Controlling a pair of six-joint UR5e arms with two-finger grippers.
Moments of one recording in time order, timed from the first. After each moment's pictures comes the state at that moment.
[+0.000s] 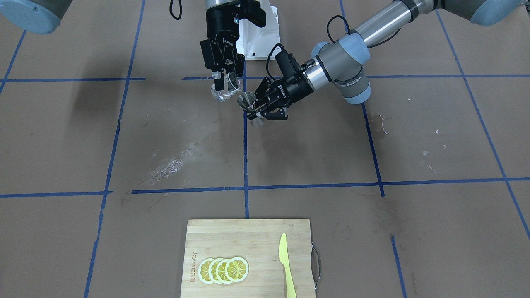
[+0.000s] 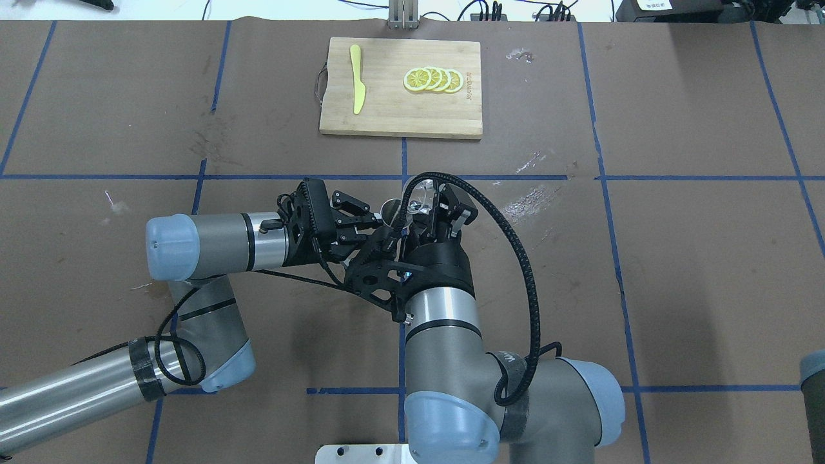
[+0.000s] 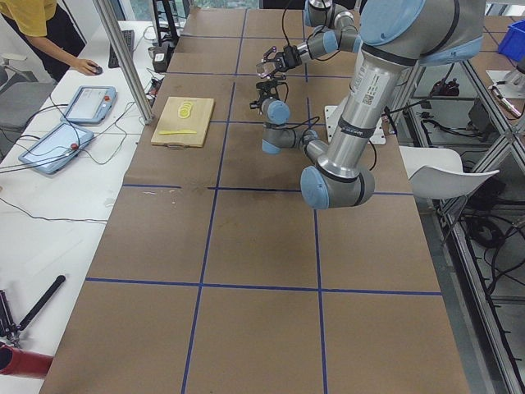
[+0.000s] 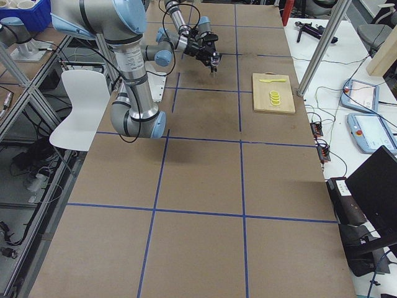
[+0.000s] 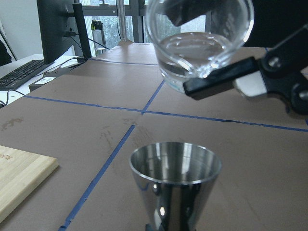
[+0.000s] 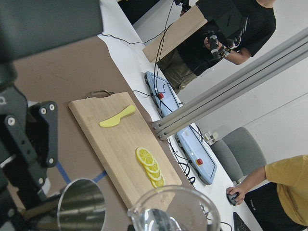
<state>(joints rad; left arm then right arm) -0.48 -2.11 -1.41 -3.04 -1.76 -0.23 0.13 -0.96 1.95 -1.59 0.50 0.29</state>
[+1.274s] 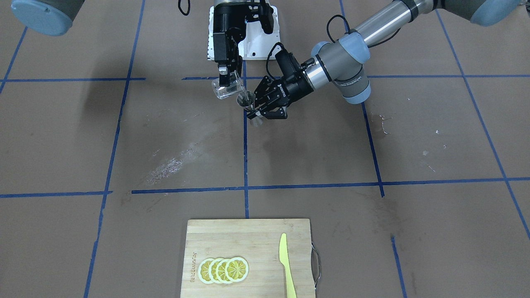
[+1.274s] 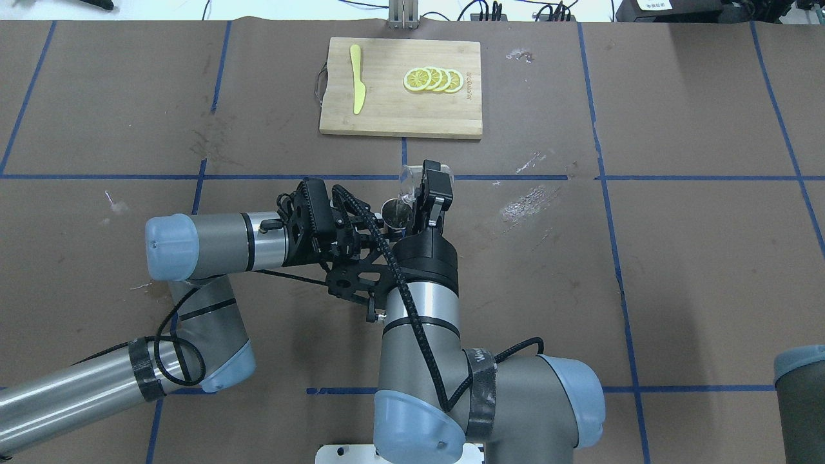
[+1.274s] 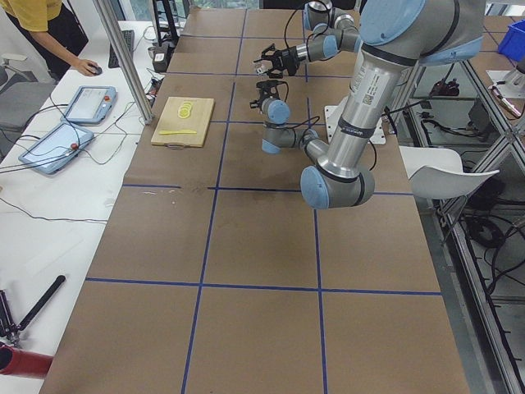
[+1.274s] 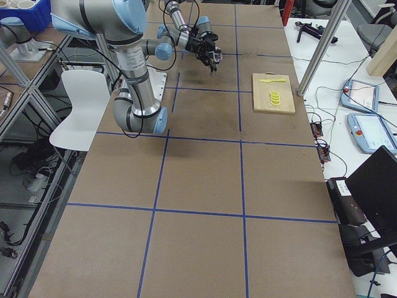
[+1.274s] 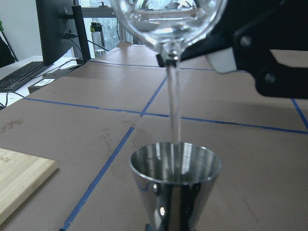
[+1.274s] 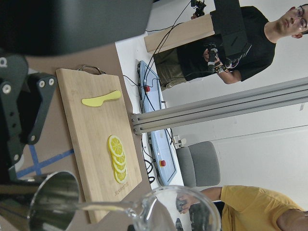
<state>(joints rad) -0.48 -2.11 -1.41 -3.04 -1.76 -0.23 0.13 -0.90 1.93 -1.76 0.43 0.12</state>
